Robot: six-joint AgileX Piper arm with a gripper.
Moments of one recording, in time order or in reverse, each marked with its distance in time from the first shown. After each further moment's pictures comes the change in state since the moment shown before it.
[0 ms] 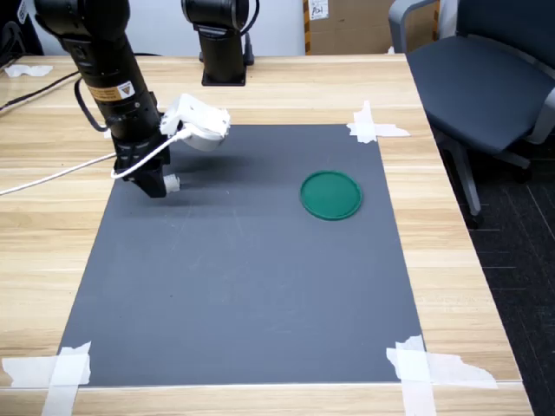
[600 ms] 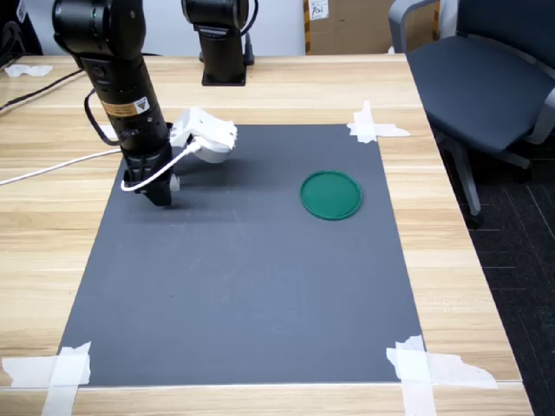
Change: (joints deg) arm 2.6 2.4 0.0 -4.8 -1.8 4.0
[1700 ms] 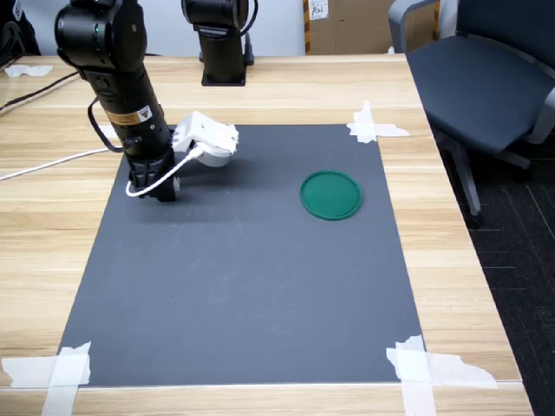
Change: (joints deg) arm 0.0 2.0 0.0 0.0 1.0 0.8
